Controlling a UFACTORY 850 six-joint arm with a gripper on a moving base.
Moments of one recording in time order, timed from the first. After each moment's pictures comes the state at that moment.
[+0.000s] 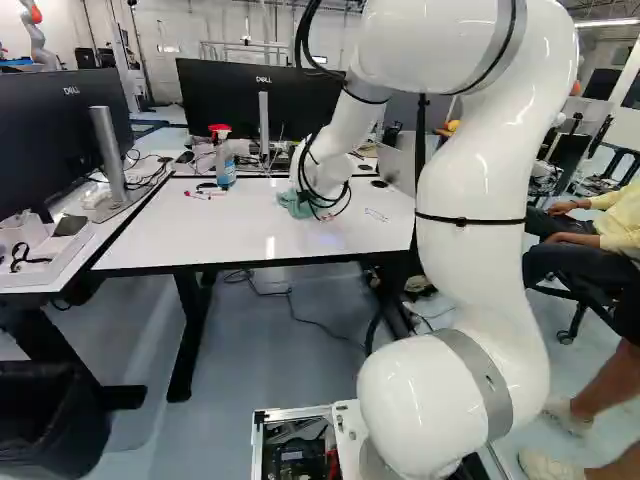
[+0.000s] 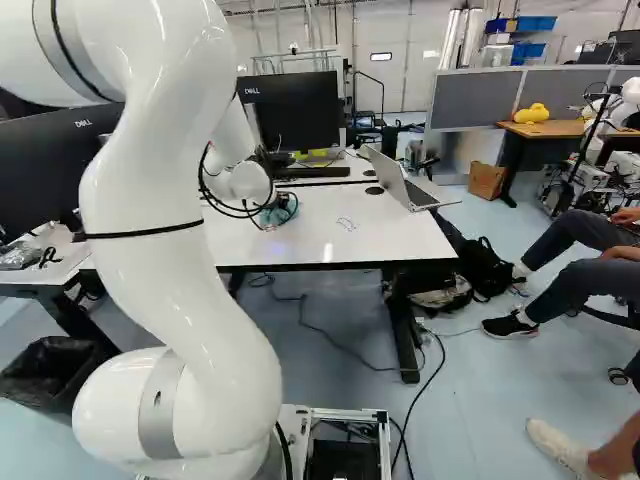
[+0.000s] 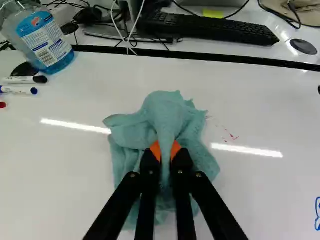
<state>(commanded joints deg) 8.3 -23.2 -54.4 -0.5 19.1 0.0</state>
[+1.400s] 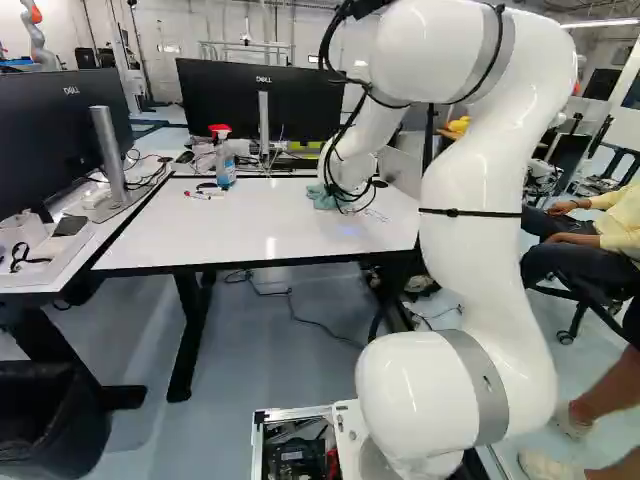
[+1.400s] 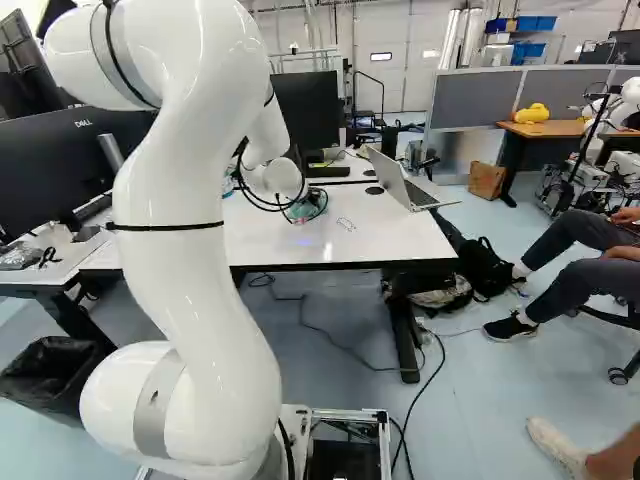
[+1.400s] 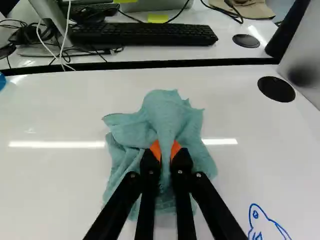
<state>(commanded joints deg) -0.7 -25.6 -57.5 -0.5 19.1 0.0</state>
